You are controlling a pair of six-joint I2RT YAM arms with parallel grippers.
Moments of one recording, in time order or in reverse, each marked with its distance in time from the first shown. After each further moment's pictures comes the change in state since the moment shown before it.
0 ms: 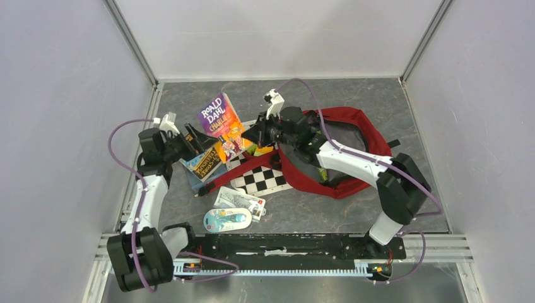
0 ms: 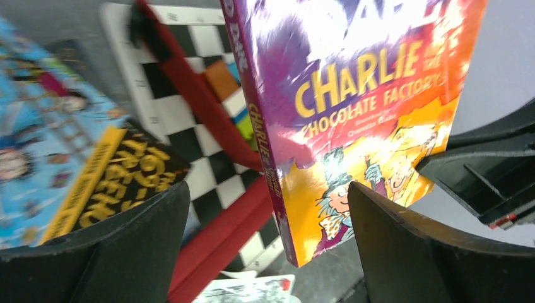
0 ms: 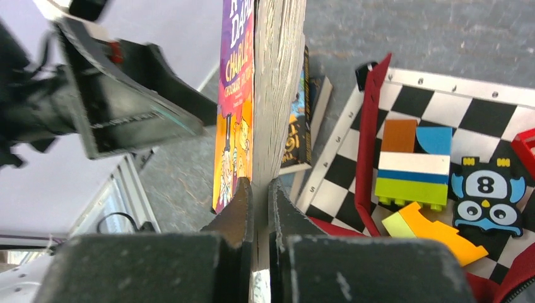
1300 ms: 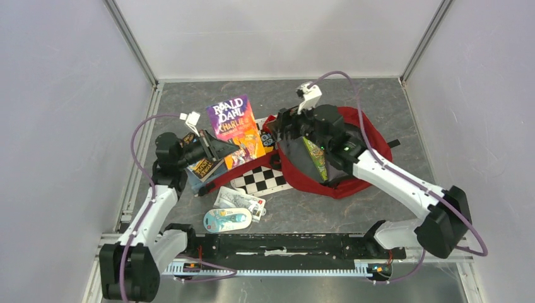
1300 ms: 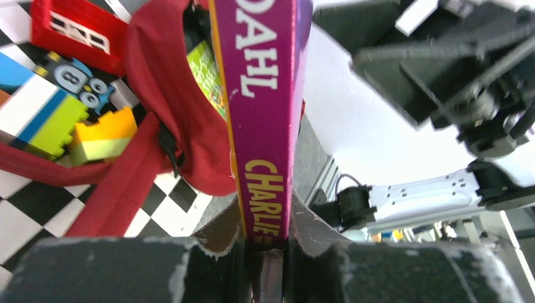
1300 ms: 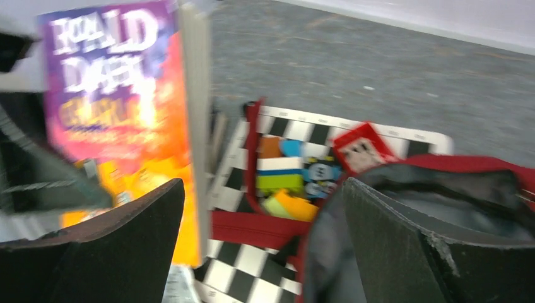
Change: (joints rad) left arm -0.238 -0.063 -0.126 0.514 0.246 -0.348; right arm -0.045 -0.348 -0.114 -0.142 0.249 -0.210
